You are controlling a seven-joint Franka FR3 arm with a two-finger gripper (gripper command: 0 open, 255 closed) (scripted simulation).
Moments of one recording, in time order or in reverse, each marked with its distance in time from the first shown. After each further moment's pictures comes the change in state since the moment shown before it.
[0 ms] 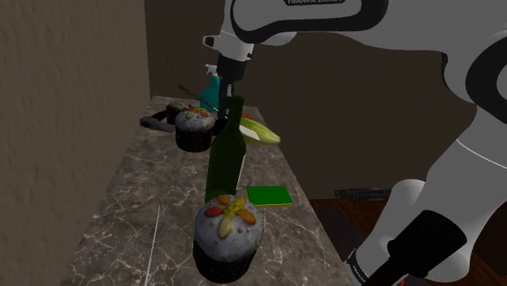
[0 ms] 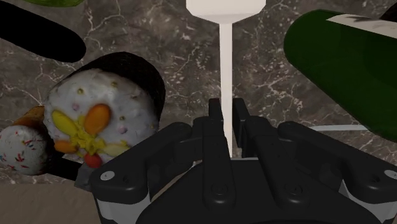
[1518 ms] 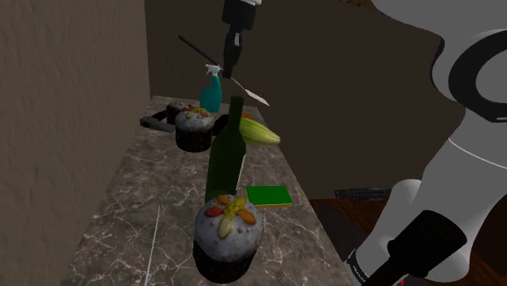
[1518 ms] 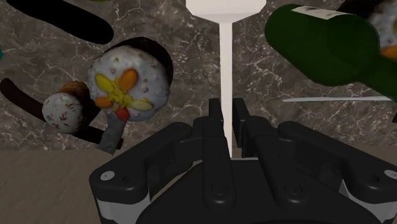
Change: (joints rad) arm -0.003 0.058 -0.003 0.383 0.001 -0.325 0.010
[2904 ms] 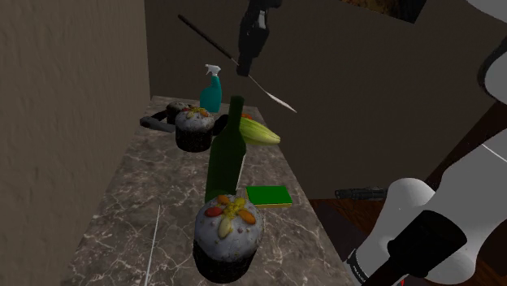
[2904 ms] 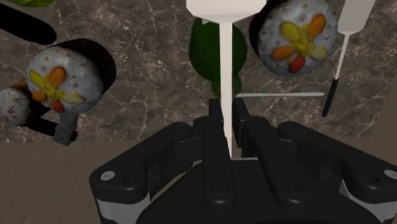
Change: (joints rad) arm 0.097 -0.256 0.111 -0.158 0.004 -0.090 0.211
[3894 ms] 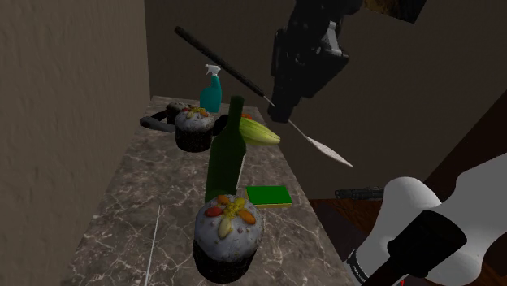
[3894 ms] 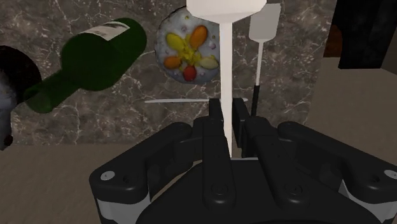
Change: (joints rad) arm 0.107 -0.240 0.206 -0.201 0.089 -0.015 0.306
